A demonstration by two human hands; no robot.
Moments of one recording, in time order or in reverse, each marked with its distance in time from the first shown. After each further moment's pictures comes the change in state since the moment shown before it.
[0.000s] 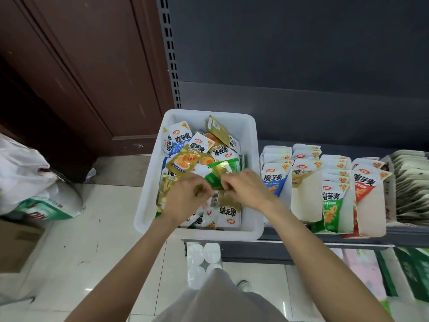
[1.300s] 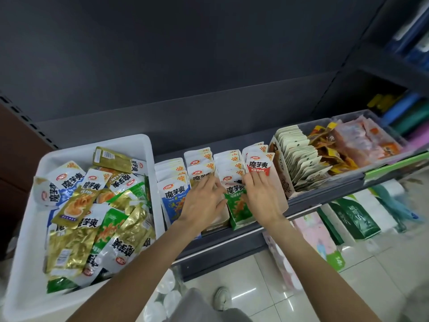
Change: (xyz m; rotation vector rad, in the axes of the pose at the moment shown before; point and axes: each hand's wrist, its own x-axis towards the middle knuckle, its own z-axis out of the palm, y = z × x) left_hand 0.067 0.173 0.168 0.374 -0.194 0.526; right_hand -0.164 0.185 0.011 -0.315 0.472 0.569
